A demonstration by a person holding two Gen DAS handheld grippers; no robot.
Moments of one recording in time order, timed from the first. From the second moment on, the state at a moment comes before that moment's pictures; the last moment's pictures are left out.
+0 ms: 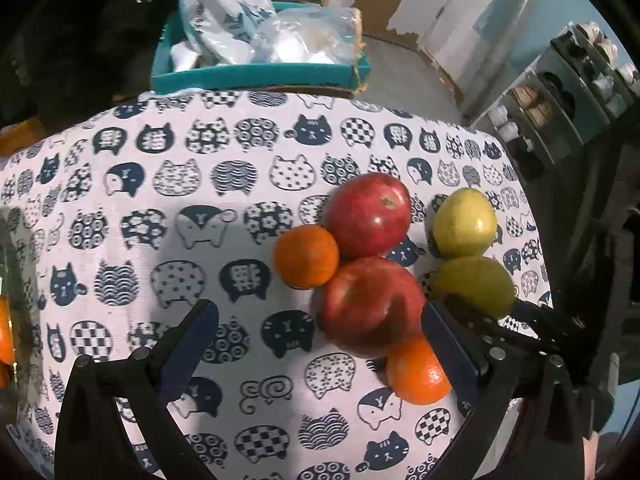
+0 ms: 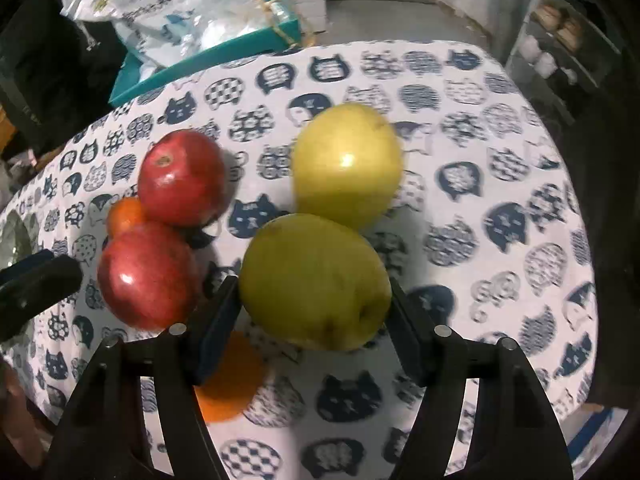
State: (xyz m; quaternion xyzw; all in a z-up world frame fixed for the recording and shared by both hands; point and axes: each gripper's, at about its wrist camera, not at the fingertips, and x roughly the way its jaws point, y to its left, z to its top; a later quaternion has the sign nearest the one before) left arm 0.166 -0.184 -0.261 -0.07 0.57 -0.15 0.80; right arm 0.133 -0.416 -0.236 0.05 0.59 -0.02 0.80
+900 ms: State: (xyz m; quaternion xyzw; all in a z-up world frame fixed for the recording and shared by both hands) left arm 0.166 -0.243 -0.300 0.00 0.60 -0.17 0.78; right arm 0.118 -0.444 -0.229 0.05 0.58 -0.06 0.81
